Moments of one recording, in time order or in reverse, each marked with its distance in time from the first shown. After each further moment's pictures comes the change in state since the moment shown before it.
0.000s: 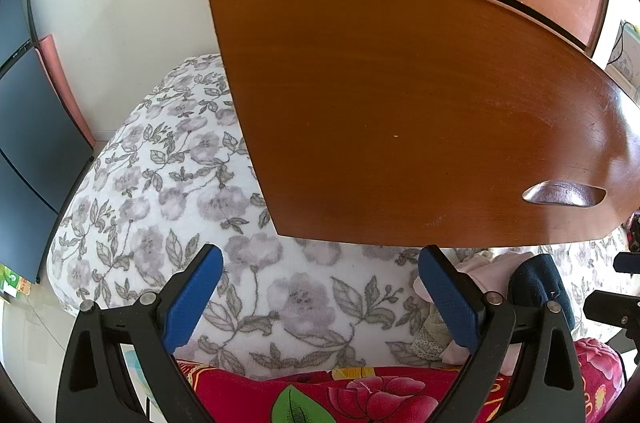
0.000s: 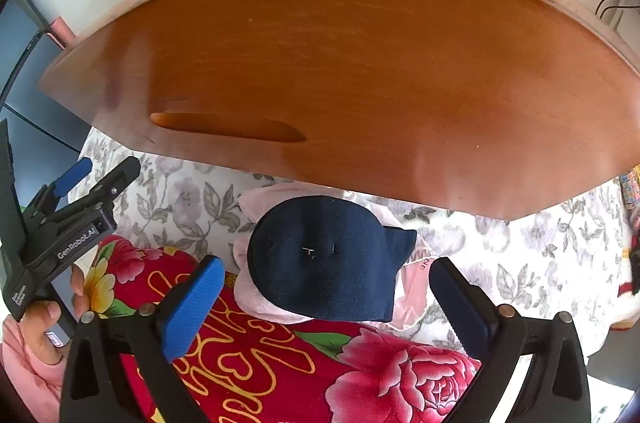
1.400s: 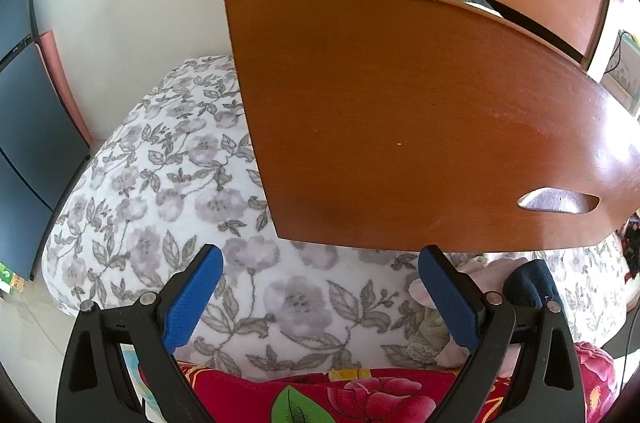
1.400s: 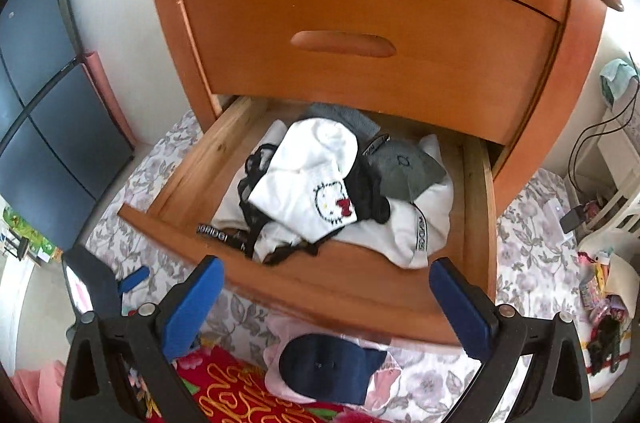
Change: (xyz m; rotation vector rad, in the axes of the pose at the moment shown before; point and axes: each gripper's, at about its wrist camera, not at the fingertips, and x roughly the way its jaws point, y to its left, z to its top) left arm -0.003 0.003 0.000 -0.022 -0.020 -0.022; right arm -0.123 0.030 0.078 -0.116 -0.329 -0.020
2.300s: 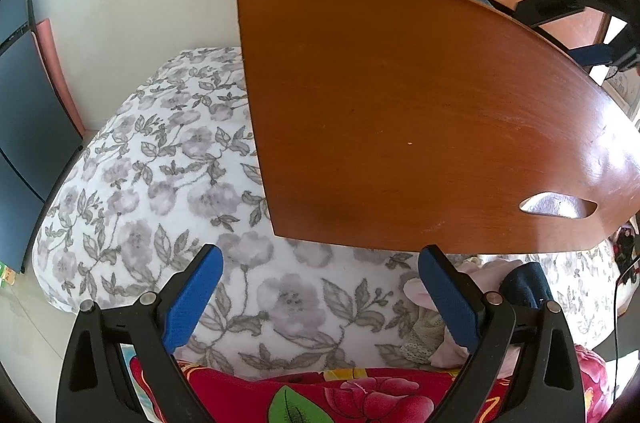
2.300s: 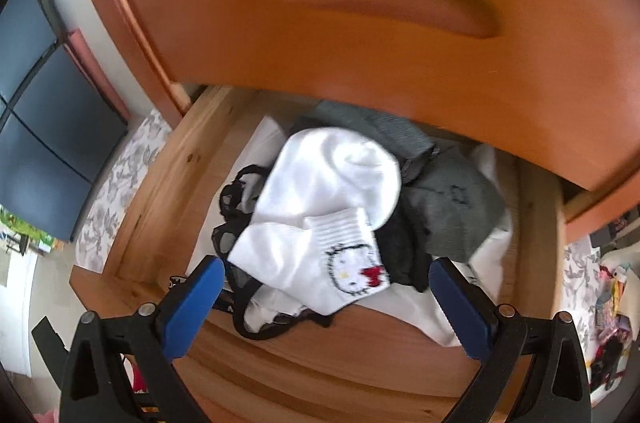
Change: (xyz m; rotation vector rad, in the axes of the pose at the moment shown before) left arm 0.004 0.007 0.001 -0.028 0.019 -0.034; right arm 0.110 0.014 0.063 -0.025 0.178 0.025
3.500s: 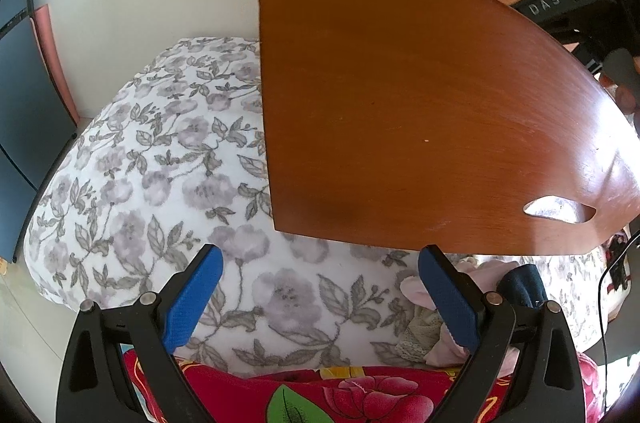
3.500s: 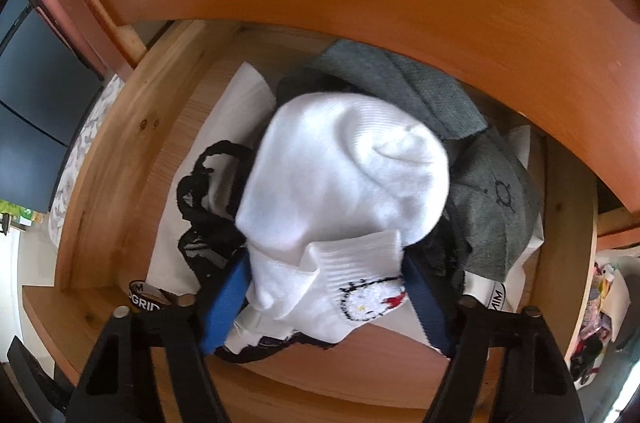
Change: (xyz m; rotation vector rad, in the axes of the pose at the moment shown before) left arm 0.003 0.006 0.000 -0.035 0.024 -0.028; right arm 0.085 0.027 0.029 -0.011 0.210 -0.103
